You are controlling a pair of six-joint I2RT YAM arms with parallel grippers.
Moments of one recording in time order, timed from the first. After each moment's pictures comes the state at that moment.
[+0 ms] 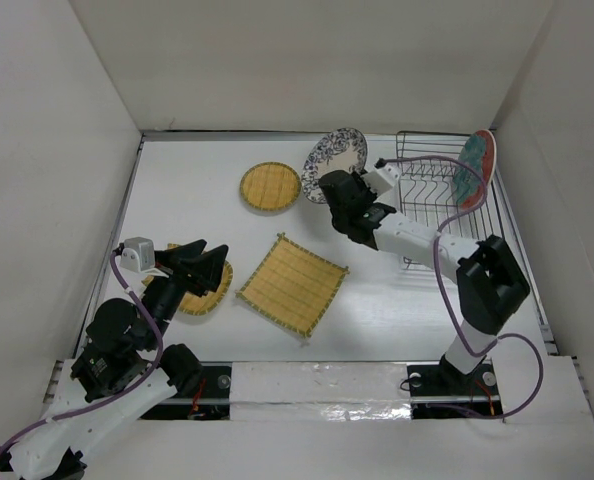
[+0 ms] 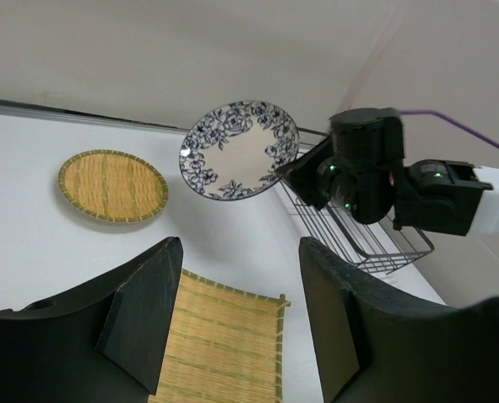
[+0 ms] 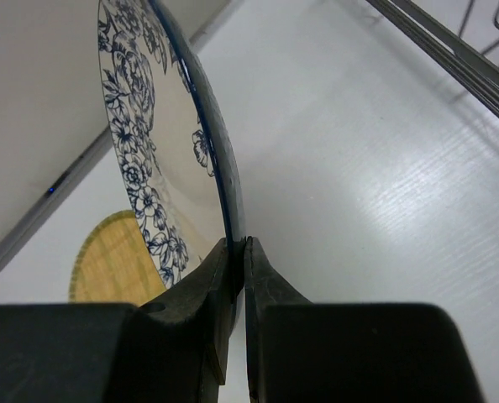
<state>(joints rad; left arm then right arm) -0.82 0.21 0.66 -0.28 -0.39 -0.38 0.73 1.75 1.29 -0.17 1.00 1.14</state>
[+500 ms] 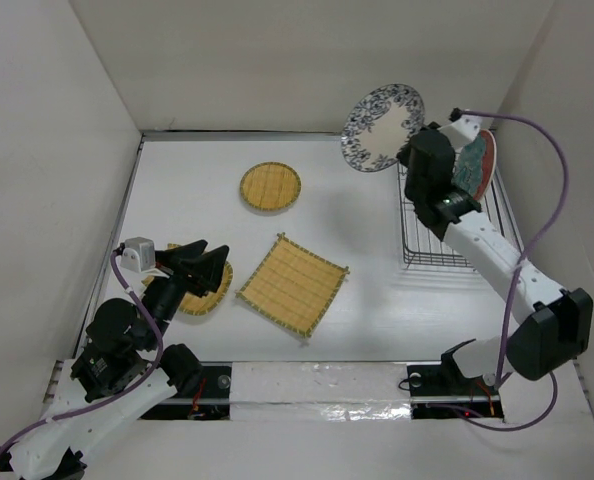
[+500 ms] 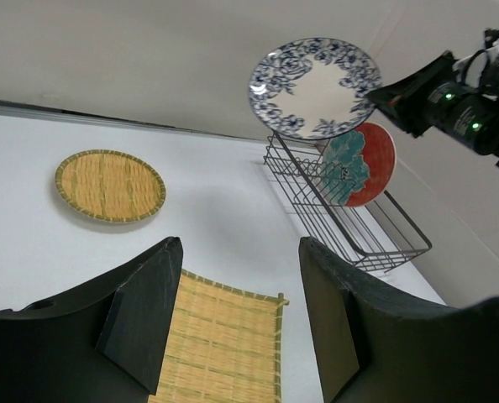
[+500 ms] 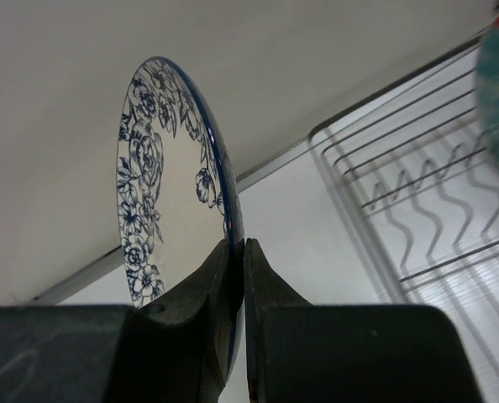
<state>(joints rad) -0.82 0.21 0.66 -0.28 -0.38 -0.38 0.48 1.41 1.27 0.02 0.75 0.59</state>
